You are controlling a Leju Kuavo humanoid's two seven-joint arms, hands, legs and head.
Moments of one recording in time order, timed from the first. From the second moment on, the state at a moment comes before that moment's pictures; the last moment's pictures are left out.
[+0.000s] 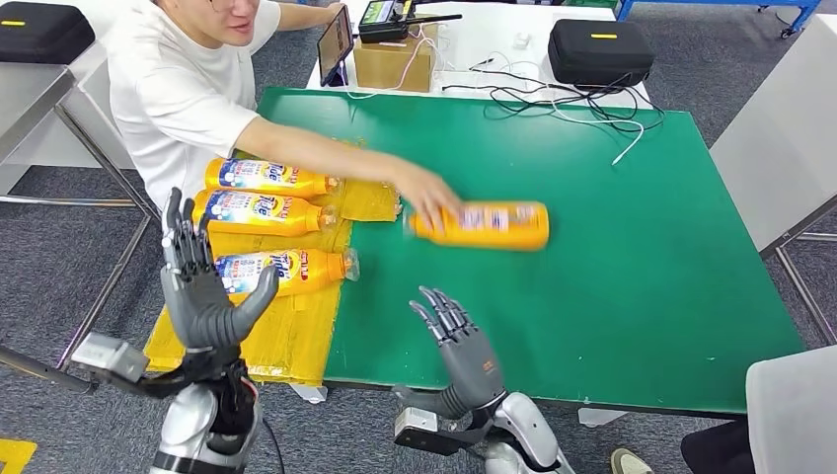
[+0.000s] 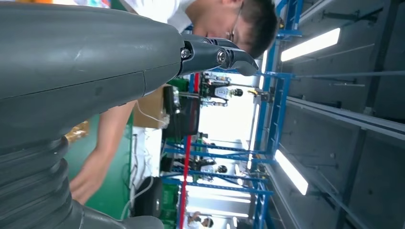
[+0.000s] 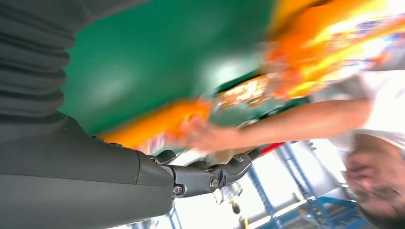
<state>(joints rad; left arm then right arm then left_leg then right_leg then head) 0.01 -0.19 -0.10 -1.67 0.16 0.18 -0.70 -0.13 0.03 0.54 -1.14 0.85 -0.58 -0.41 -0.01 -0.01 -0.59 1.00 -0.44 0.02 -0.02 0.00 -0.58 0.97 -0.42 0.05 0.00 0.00</state>
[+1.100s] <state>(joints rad) 0.16 -0.26 -0.07 -1.70 0.09 0.23 -0.70 -0.36 0.00 0.51 -0.86 1.10 -0.37 0.02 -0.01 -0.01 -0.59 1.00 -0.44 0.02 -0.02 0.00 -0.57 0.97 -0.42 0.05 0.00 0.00</state>
